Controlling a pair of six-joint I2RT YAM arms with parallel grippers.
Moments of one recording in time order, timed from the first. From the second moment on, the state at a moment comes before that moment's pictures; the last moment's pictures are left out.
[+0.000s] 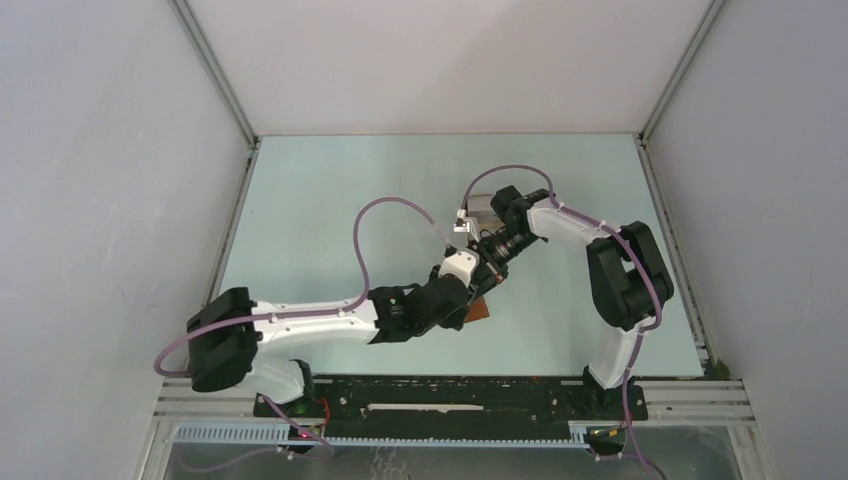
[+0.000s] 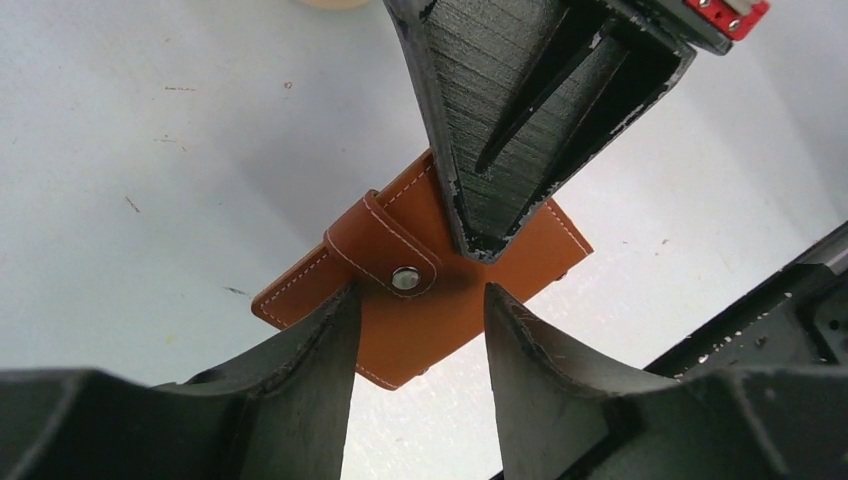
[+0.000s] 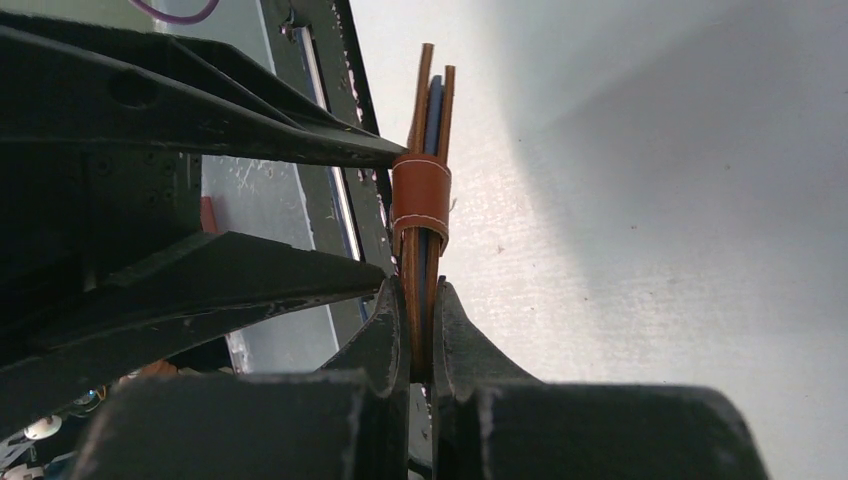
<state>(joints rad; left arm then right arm) -1.21 1.40 0.86 -0.20 -0.42 -0.50 0.45 1.84 1.27 -0.98 -1.00 -0.48</state>
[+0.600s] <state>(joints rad) -1.18 1.48 0.88 -0.20 -0.43 -0.43 0.46 1.87 1.30 -1.01 -1.00 -0.54</state>
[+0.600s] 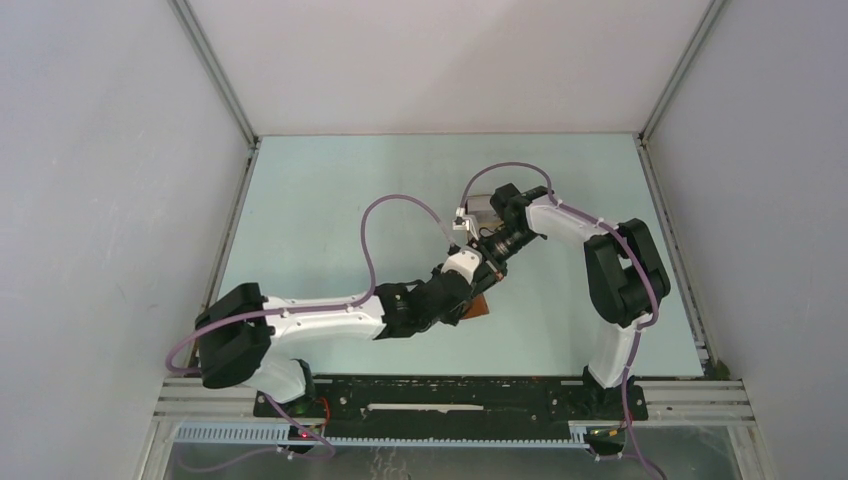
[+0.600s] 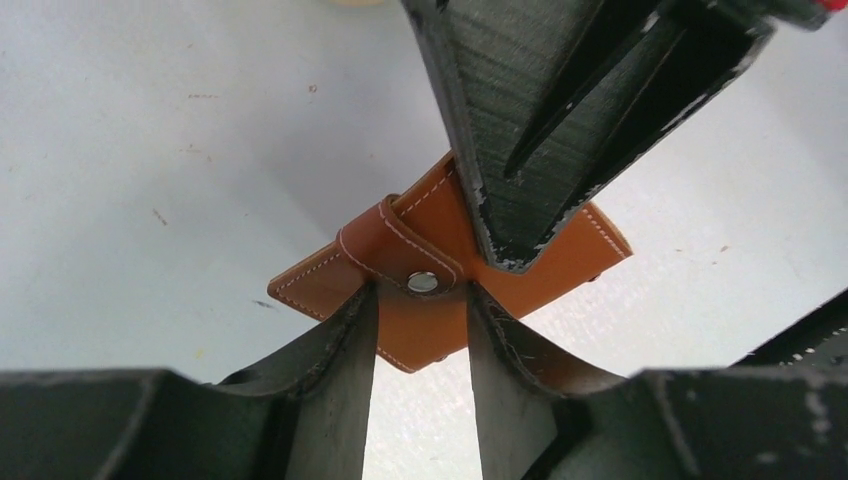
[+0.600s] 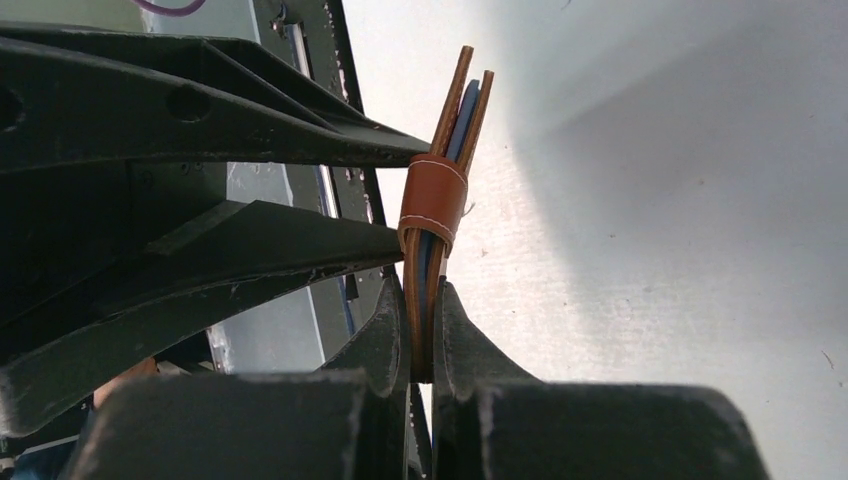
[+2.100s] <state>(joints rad) -0.93 1.24 0.57 0.18 0.02 -0.51 0.48 1.88 1.30 -1.03 -0.97 -0.59</state>
